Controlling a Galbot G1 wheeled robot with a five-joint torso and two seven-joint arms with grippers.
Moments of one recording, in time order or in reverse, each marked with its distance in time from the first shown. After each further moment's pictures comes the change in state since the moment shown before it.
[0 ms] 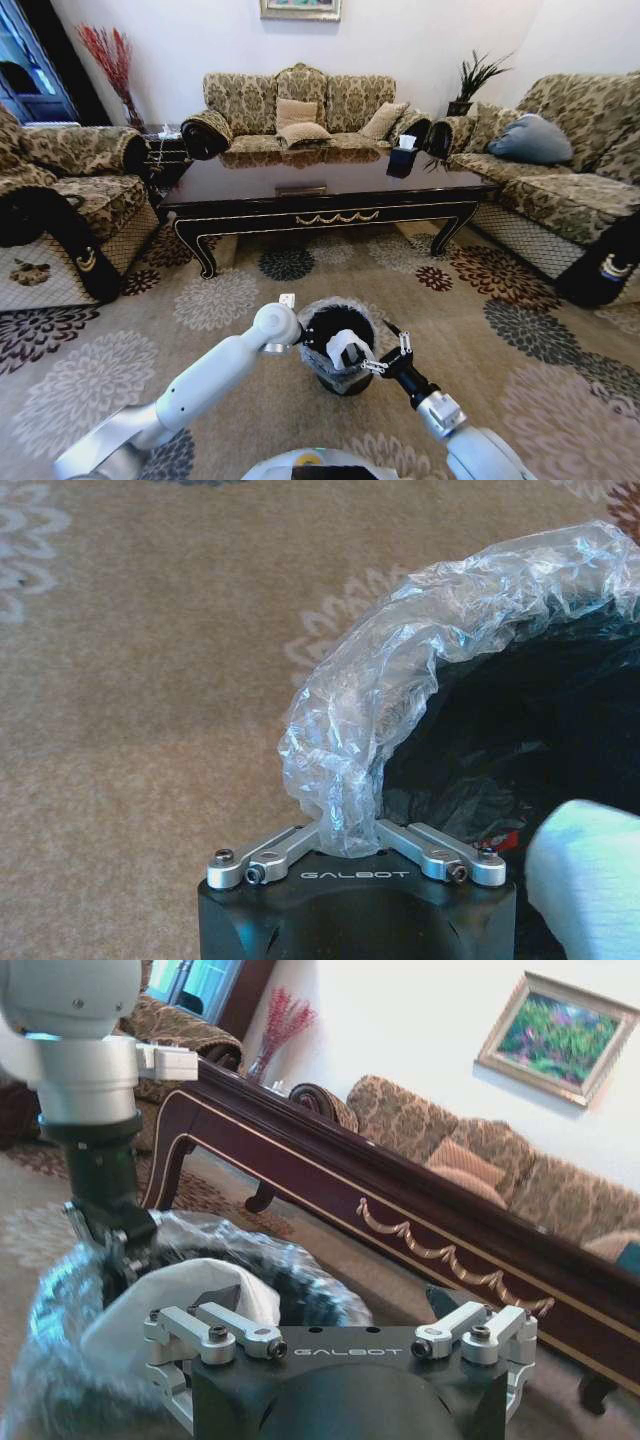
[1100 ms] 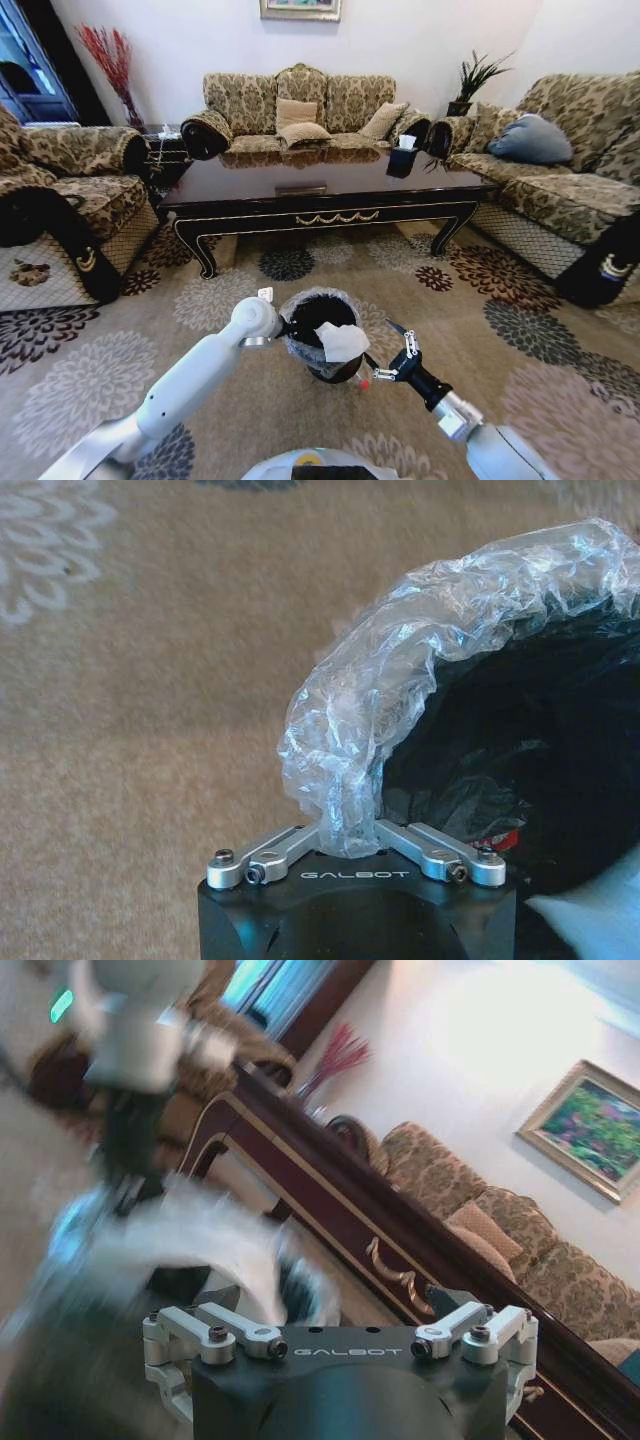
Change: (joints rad) left arm 0.070 0.025 -0.078 -0.034 0.009 0.000 0.006; right arm -0.016 -0.013 0.061 0.019 -0.127 0.084 -0.064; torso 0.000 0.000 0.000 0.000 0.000
